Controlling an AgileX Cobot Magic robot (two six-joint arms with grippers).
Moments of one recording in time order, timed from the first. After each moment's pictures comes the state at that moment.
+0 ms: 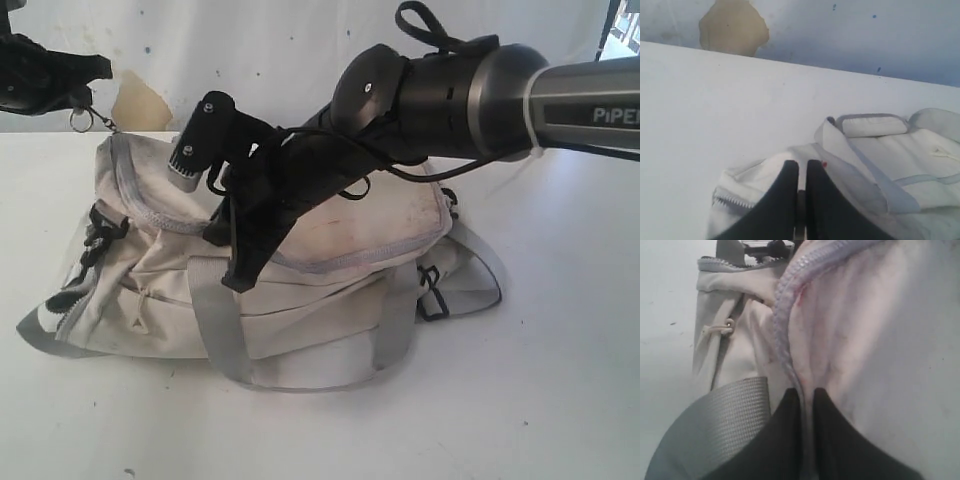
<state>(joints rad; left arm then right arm) -0.03 1.83 -1.40 -0.64 0.35 0.45 0.68 1.91 -1.42 0.69 0.59 -1.31</state>
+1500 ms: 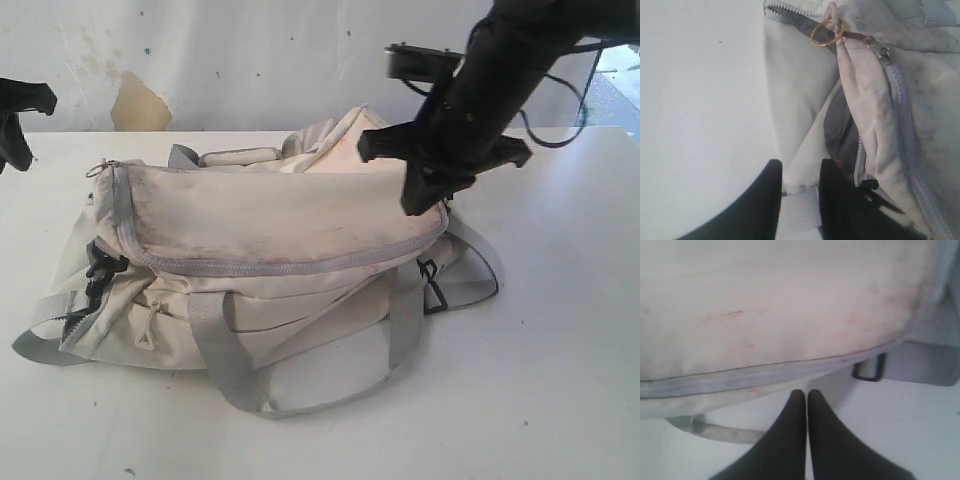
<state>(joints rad) -0.01 1.72 -1.53 -0.15 1.14 0.06 0.33 1.83 -1.56 0.27 1.13 -0.03</state>
